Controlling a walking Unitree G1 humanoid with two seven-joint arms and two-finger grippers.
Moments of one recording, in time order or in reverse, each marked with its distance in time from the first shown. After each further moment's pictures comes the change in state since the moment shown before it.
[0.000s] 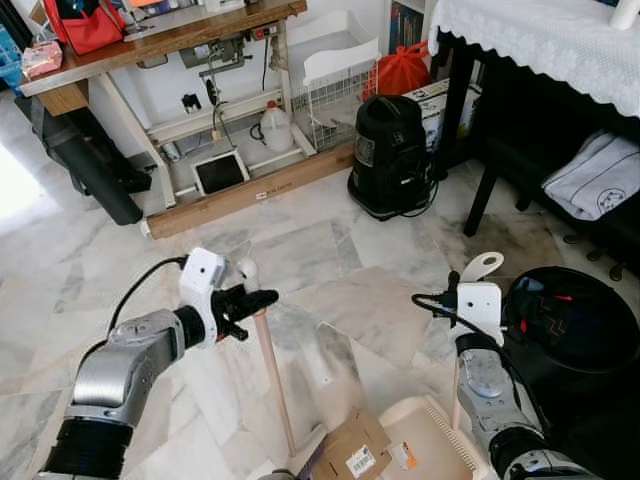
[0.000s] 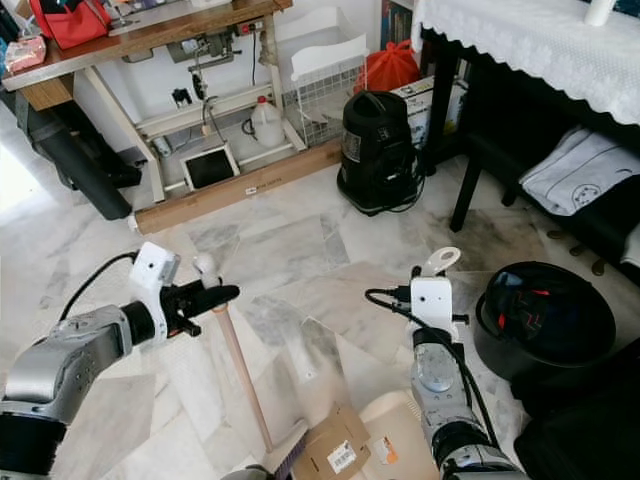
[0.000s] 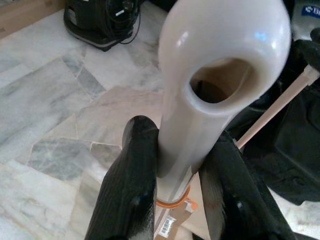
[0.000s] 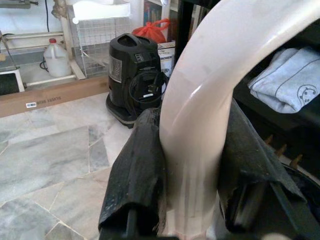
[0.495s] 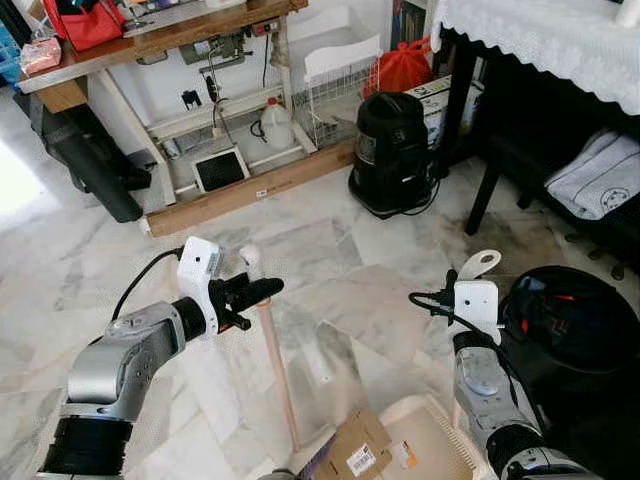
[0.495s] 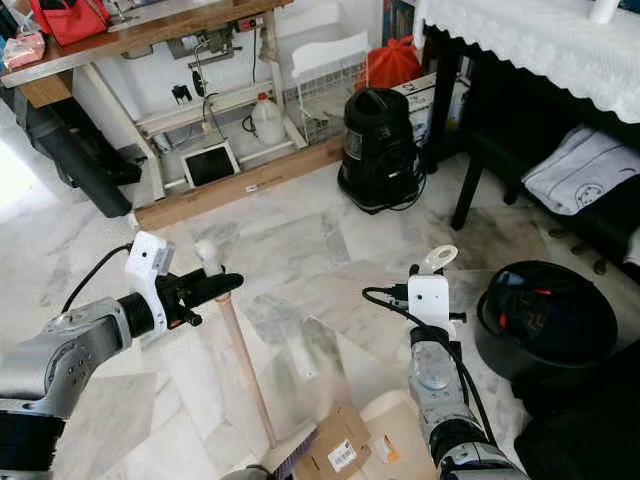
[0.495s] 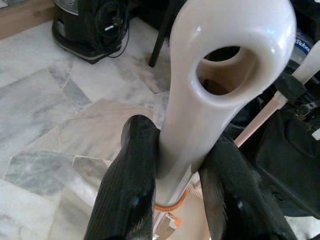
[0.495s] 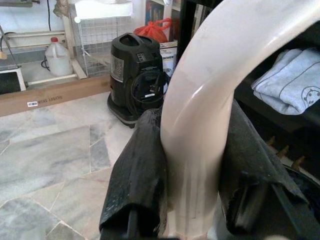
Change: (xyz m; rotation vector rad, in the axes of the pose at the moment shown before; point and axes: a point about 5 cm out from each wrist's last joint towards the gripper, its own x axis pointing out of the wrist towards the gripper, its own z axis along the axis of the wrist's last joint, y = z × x) left arm 0.000 -0.009 0.014 -0.044 -0.062 -0.048; right arm 0.002 0.003 0.002 -0.002 -0.003 0.000
